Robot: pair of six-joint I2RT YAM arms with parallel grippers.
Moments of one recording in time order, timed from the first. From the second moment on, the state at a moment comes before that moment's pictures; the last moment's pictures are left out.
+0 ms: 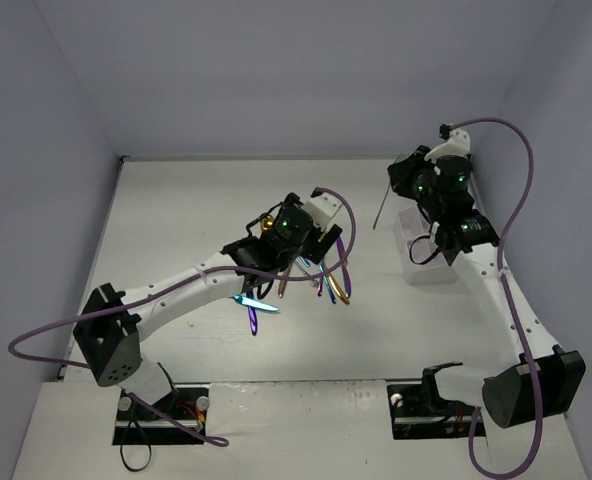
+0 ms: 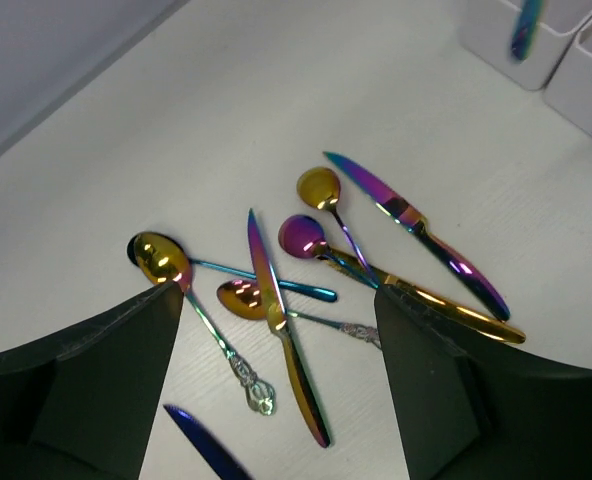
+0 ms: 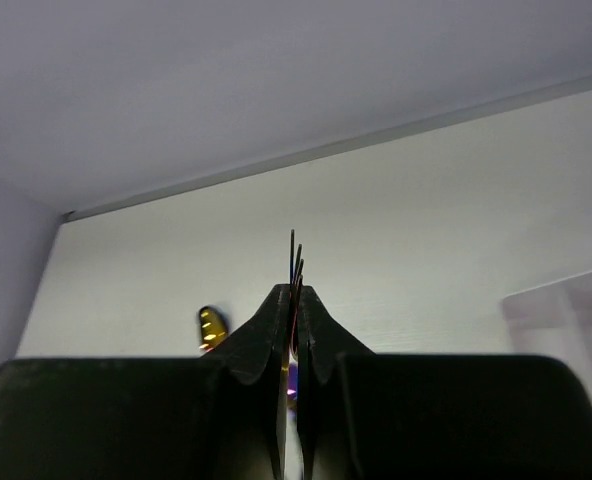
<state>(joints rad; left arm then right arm) -0.91 1.54 1.27 -0.17 -0.34 0.06 0.21 1.22 1.18 -0.15 0.01 0.48</state>
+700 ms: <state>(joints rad) -0.56 1.18 0.90 -0.41 -0.23 -0.20 -0.14 1.51 1.36 -0.14 0.16 0.25</state>
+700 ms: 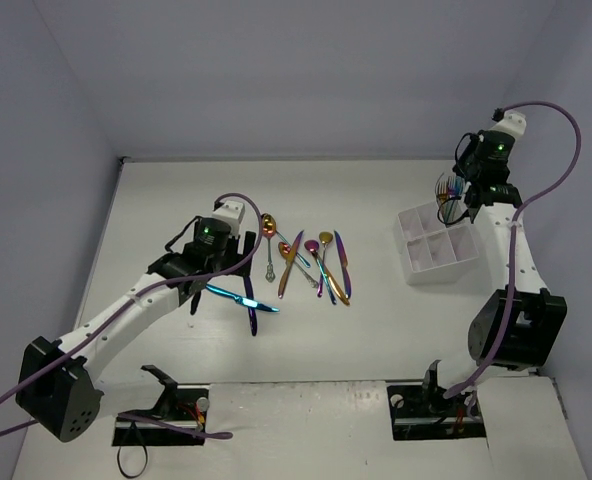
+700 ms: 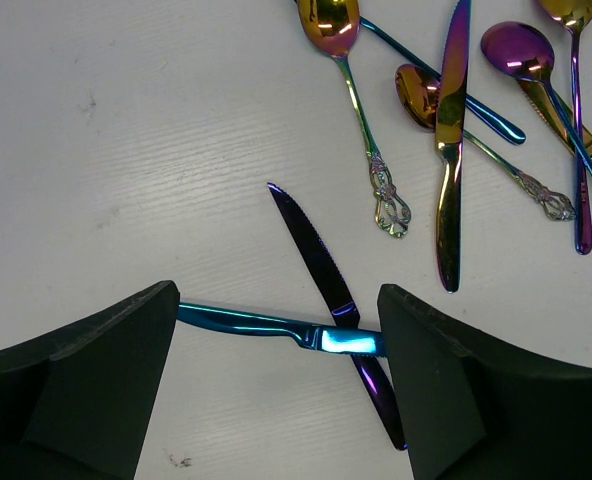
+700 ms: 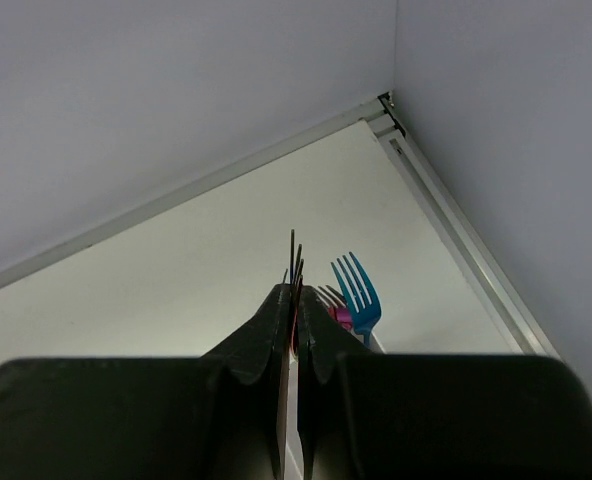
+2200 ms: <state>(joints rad) -0.54 1.27 0.91 -0.51 -0.13 -0.29 0.26 1.24 1.02 -0.21 0.06 0.21</state>
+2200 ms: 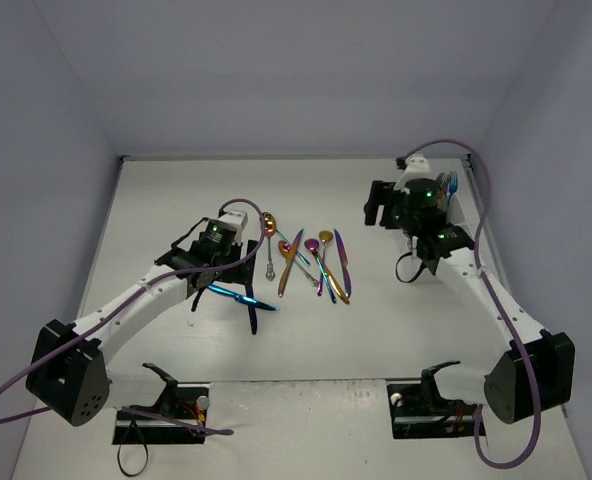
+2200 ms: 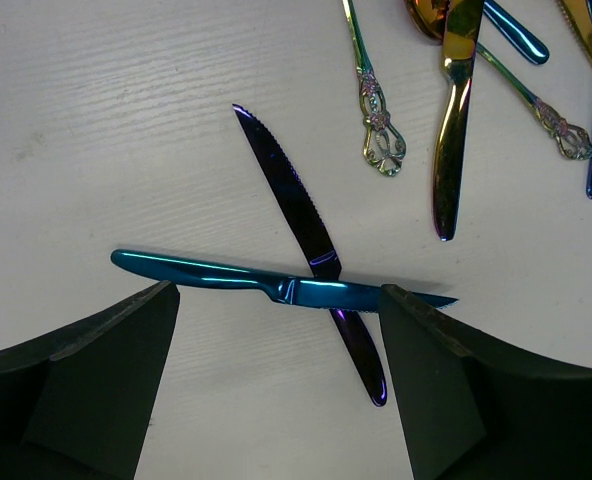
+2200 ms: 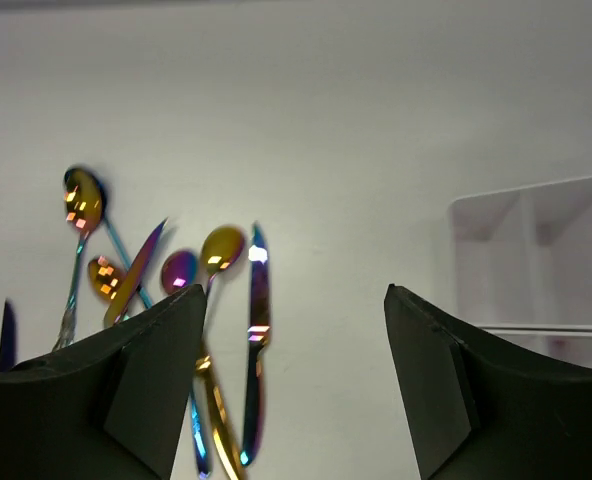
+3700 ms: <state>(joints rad) -0.45 1.15 0.89 -0.54 -0.19 -0.12 0.64 1.97 1.27 -0.29 0.20 0.31</state>
